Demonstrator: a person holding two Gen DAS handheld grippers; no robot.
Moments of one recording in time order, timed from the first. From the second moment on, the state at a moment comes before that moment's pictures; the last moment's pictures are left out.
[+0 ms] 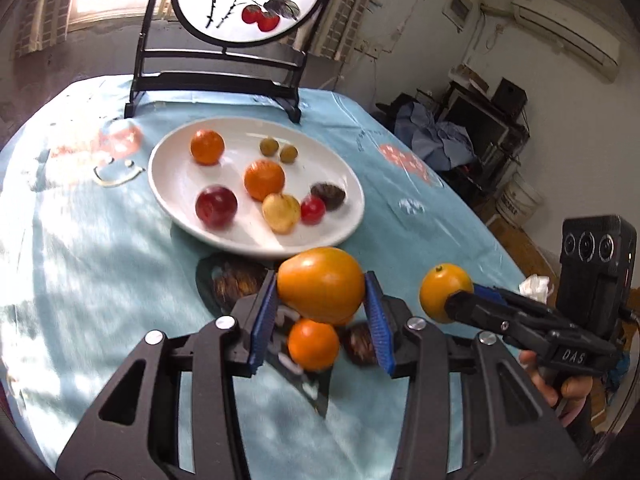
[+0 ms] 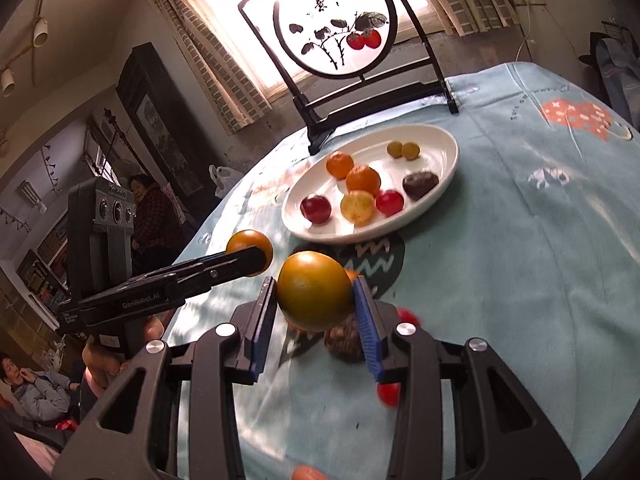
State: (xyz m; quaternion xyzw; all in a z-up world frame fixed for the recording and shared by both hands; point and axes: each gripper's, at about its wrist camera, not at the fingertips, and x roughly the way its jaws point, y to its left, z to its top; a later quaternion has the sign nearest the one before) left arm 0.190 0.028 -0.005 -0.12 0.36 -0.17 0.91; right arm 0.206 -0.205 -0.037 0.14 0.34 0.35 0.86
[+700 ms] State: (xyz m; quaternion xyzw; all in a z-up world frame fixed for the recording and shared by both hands) left arm 0.304 0.066 -0.017 -0.11 0.38 0.00 0.92; right arm 0.343 -0.165 -0.050 0.12 0.39 0.30 0.86
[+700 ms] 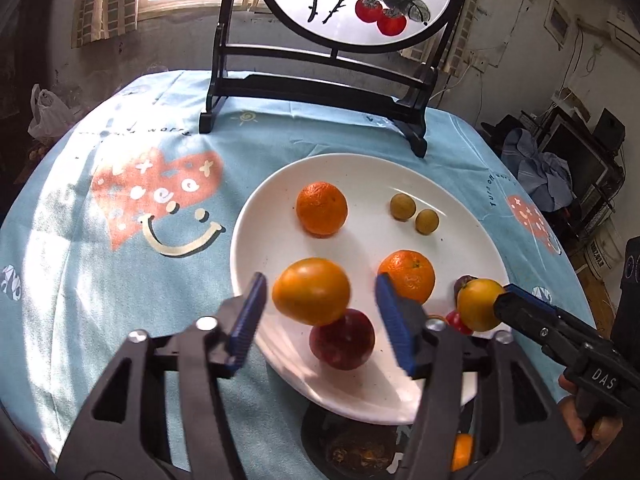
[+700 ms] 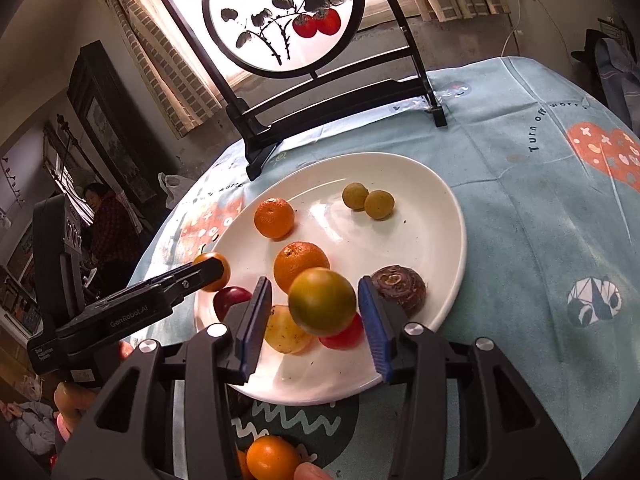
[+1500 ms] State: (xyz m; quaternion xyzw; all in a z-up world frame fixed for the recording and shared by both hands) left arm 0.181 0.048 -0.030 -0.05 0.38 -0.02 0.92; right arm 0.211 -0.240 -0.071 0.16 0.39 0.28 0.87
